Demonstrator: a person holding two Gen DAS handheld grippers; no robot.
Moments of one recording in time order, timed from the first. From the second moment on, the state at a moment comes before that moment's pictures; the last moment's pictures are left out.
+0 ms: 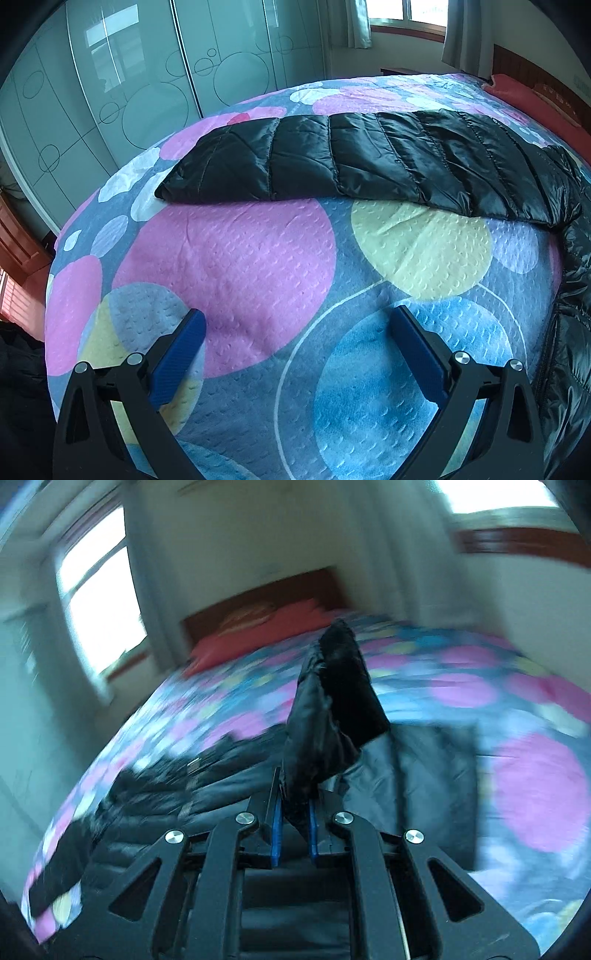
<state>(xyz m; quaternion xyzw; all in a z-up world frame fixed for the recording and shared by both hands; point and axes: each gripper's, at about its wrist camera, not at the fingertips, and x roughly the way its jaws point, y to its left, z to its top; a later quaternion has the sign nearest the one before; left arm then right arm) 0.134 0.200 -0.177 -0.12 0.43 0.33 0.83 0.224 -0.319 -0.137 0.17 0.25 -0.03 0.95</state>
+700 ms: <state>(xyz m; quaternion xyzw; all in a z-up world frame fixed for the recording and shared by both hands) 0.136 0.201 -0.178 -0.12 0.43 0.33 0.83 0.325 -0.103 -0.203 0.03 0.41 0.16 0.90</state>
